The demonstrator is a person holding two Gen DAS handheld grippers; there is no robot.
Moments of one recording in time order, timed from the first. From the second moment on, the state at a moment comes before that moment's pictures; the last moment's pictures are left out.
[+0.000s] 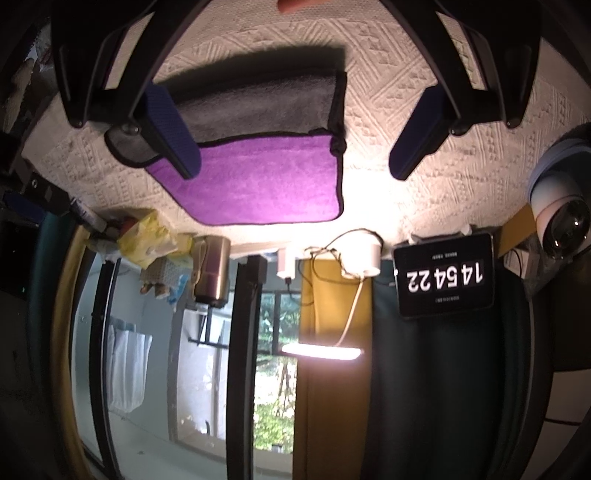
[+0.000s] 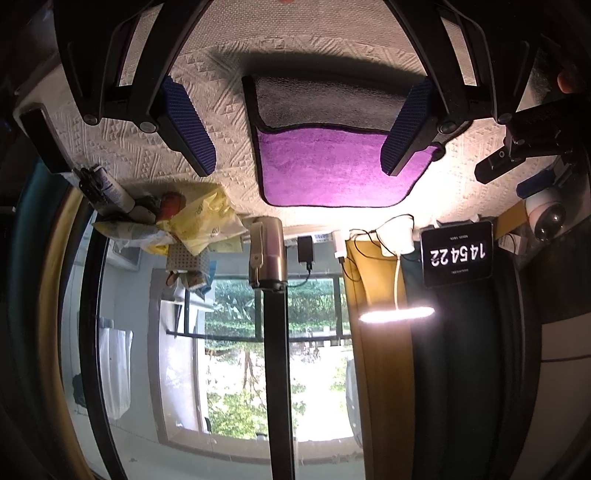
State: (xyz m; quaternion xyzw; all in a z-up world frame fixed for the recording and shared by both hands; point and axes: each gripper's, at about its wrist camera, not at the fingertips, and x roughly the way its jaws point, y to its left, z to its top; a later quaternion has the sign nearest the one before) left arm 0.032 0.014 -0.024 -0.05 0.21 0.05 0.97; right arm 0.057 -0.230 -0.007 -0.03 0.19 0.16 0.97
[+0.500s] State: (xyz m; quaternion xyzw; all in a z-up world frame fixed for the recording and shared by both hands) left arm 0.086 0.022 -0.066 -0.05 0.31 0.07 0.95; right arm 0.110 -0.241 -0.041 -0.03 0.25 0.15 0.96
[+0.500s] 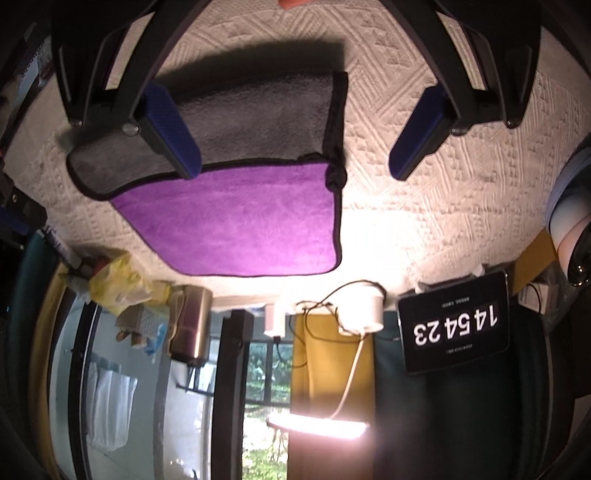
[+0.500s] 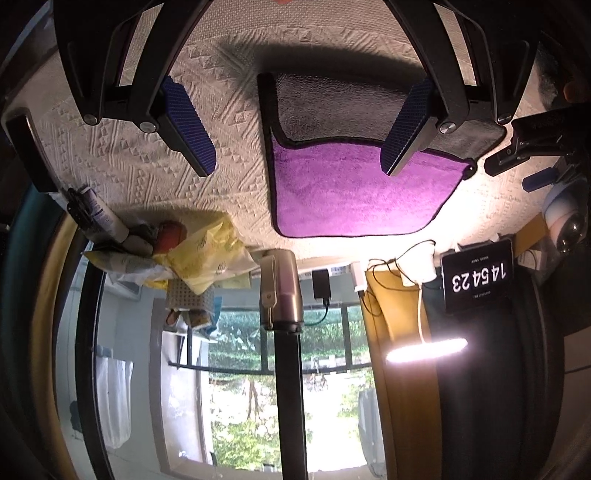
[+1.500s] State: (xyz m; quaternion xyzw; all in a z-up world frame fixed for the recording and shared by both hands) left arm 0.125 0.027 -0.115 -0.05 0.42 0.04 0.91; right arm 0.170 -0.233 -0.096 -0.04 0.37 0.22 0.90
